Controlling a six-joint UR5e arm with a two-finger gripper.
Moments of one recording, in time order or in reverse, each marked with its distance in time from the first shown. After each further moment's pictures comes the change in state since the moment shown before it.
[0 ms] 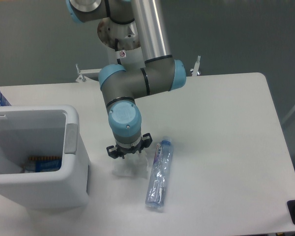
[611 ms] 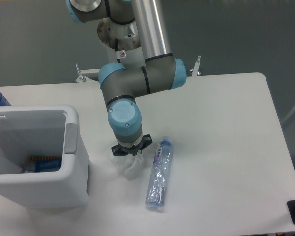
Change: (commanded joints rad) arm 0.002 0.002 0.002 -0.002 0.017 0.008
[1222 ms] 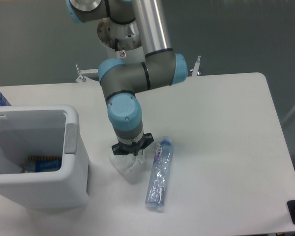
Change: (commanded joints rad) arm 0.021 0.086 0.073 0.020 -0.017 0.009
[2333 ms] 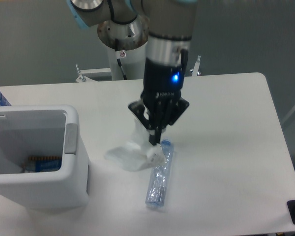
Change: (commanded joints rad) arm 0.175 0.229 0.253 0.002 -0.615 -0.086
